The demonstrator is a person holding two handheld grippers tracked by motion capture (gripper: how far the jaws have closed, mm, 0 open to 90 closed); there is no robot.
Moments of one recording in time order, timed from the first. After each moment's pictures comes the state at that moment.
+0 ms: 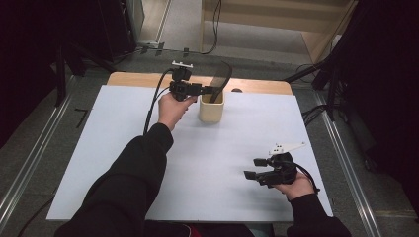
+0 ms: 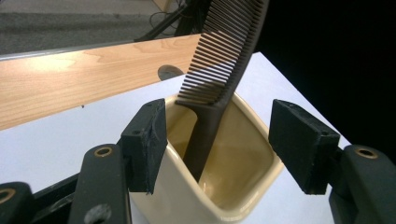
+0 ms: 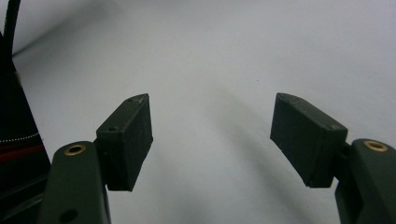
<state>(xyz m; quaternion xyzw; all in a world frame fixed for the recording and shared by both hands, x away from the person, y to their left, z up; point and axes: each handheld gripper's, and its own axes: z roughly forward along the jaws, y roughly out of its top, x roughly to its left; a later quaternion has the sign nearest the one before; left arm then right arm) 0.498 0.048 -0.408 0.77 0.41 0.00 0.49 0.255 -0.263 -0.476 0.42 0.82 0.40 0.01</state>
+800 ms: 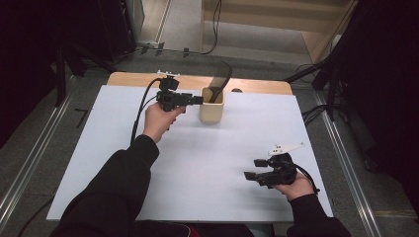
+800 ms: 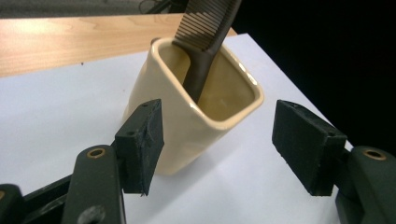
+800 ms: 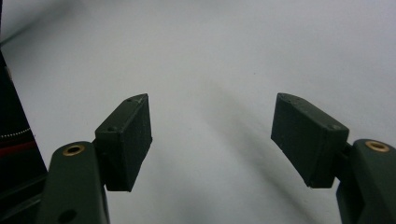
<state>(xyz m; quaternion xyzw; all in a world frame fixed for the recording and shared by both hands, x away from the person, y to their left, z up) 0.468 0.083 -0.414 0.78 0.41 -0.03 0.48 0.256 -0.262 -0.480 0.42 0.82 0.39 0.01</state>
